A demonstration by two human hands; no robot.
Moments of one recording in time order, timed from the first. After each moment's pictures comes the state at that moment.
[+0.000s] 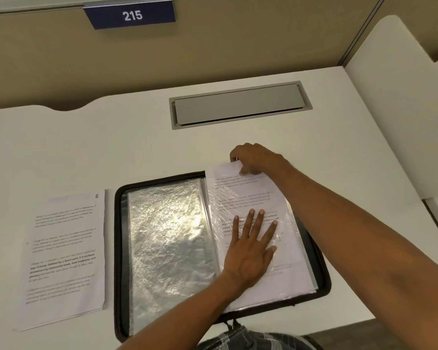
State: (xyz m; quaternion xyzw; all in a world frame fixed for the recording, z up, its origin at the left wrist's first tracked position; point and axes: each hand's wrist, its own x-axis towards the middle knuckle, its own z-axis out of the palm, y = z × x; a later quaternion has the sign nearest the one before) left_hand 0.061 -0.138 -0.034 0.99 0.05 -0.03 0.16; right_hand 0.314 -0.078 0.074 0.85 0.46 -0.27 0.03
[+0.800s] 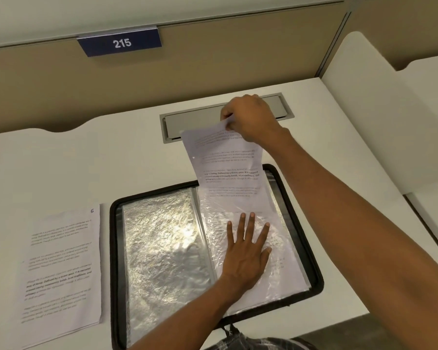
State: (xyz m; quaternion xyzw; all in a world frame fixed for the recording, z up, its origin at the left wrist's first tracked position) left_hand 0.065 -0.148 -0.033 0.99 0.06 -0.01 0.14; right_hand 0.327 -0.077 0.195 0.90 0.43 0.00 -0.12
